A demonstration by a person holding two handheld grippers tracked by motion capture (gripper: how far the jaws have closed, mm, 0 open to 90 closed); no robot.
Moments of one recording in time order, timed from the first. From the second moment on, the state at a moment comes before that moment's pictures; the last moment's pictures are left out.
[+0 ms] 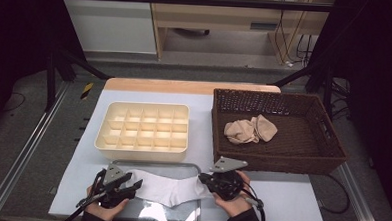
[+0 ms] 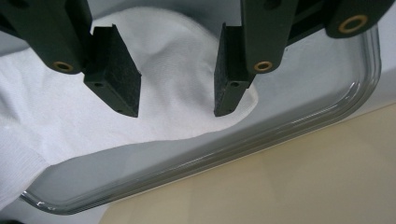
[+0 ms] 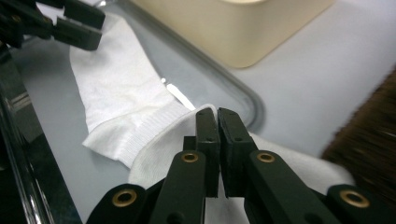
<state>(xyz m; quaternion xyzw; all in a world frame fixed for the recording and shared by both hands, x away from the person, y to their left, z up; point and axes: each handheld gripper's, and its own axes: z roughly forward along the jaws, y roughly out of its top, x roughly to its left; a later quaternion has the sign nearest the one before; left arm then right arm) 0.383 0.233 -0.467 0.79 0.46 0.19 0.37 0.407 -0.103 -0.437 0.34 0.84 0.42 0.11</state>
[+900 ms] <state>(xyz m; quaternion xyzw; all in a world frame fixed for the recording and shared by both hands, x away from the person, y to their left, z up) 0.380 0.252 -0.455 0.77 0.47 0.21 0.37 0.382 -0.185 -0.453 0.44 0.78 0.43 0.14</state>
